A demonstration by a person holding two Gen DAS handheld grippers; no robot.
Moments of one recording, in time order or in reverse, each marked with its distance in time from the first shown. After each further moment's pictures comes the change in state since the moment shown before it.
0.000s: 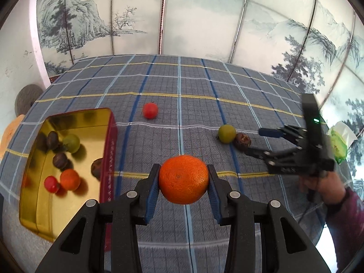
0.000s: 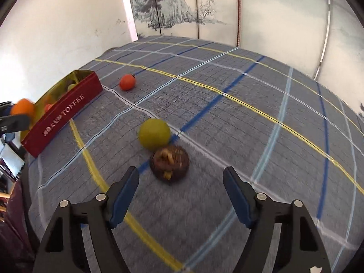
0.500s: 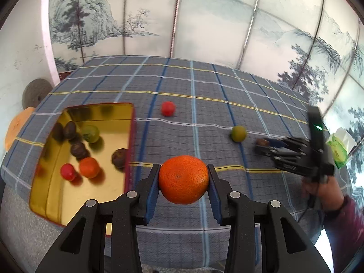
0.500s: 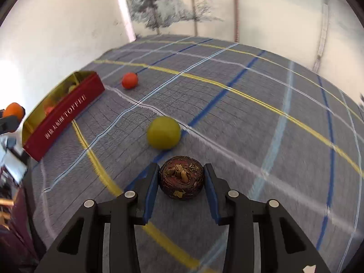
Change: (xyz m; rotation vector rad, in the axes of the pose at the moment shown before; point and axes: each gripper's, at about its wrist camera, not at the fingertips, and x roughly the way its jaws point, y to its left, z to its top) left arm -0.025 0.024 -0.016 -0.052 -0.028 0.031; right arm -0.012 0.005 -0.019 0.080 -0.017 -0.004
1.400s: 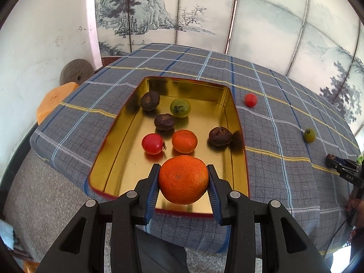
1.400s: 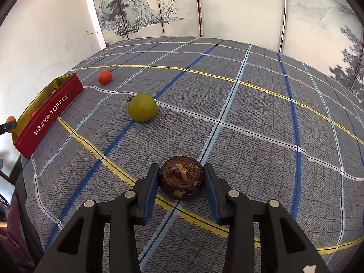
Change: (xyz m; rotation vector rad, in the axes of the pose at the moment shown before) left arm -0.005 0.117 -0.045 -0.143 -0.010 0.197; right arm -0.027 -0.015 -0.041 0.112 -0.007 -0.127
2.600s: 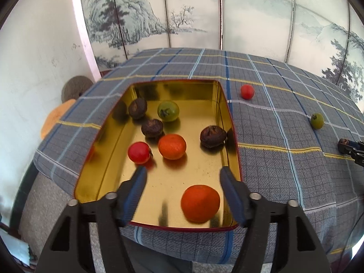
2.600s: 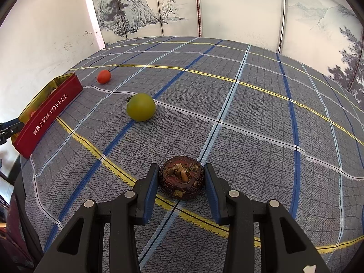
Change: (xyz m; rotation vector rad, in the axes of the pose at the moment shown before) left arm 0.017 -0.032 -0.003 0.127 -0.033 0.078; right arm 0.000 0.000 -0.001 0.007 -0.002 -0.007
